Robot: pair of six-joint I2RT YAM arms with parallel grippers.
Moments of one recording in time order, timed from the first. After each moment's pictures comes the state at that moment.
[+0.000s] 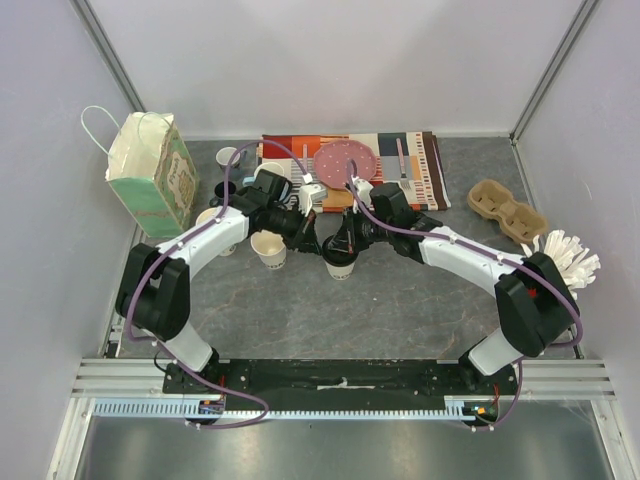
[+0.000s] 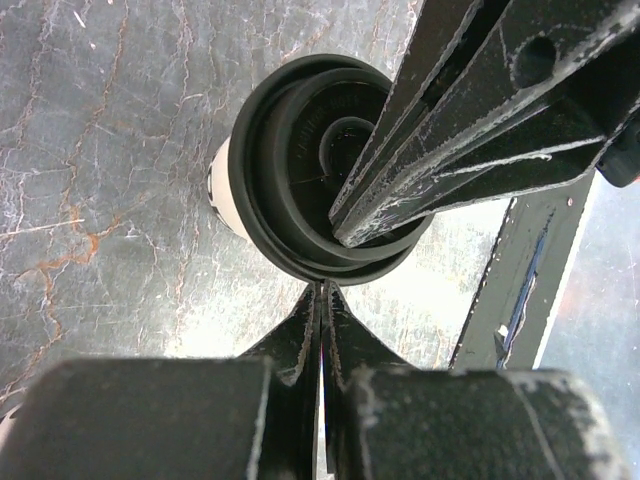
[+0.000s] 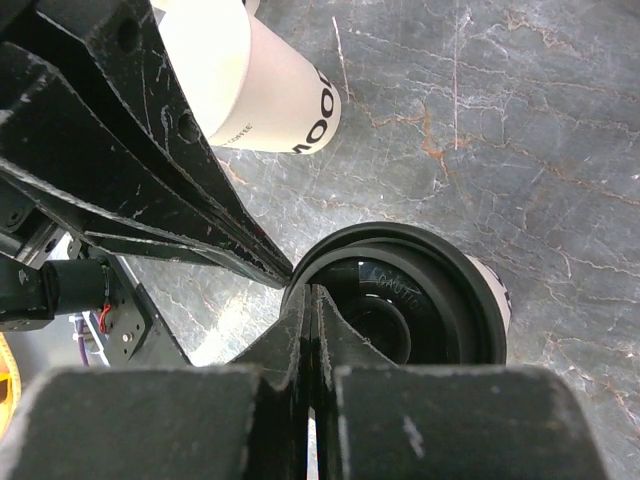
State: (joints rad) left arm -0.46 1.64 1.16 -0.49 0.77 0.17; right arm 0.62 1.56 1.01 -0.06 -0.43 0.43
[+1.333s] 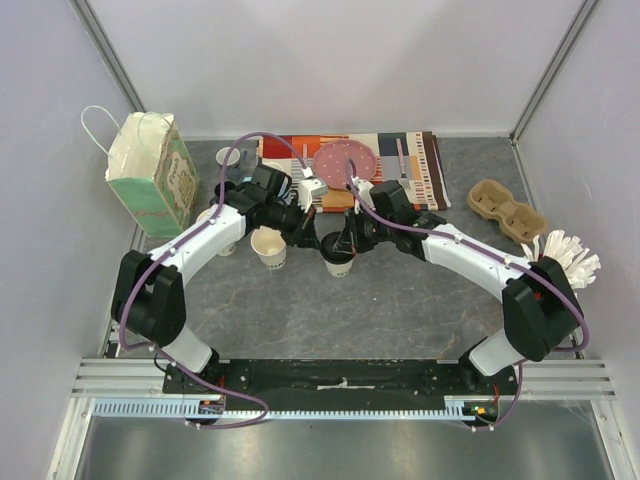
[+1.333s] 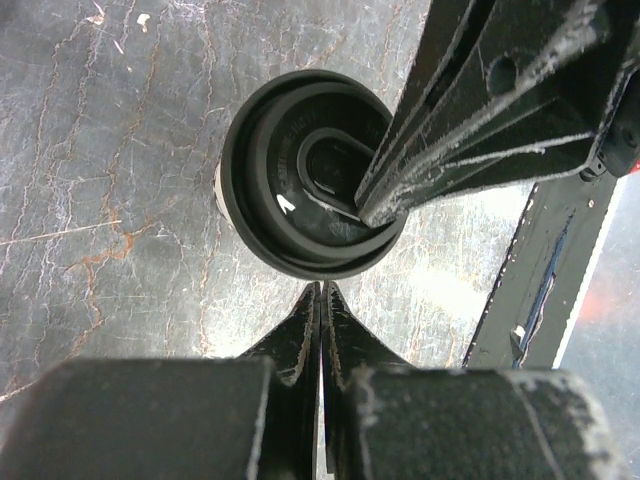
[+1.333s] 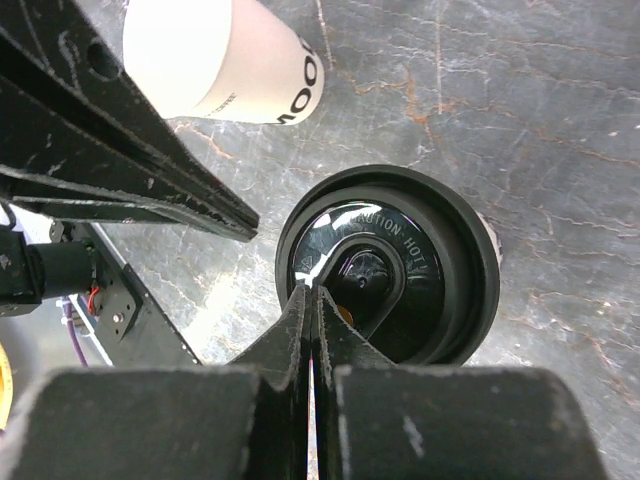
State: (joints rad) left arm -0.47 1.59 1.20 -0.55 0.71 0.20; right arm 0.62 1.53 1.04 -0.18 -0.41 0.40
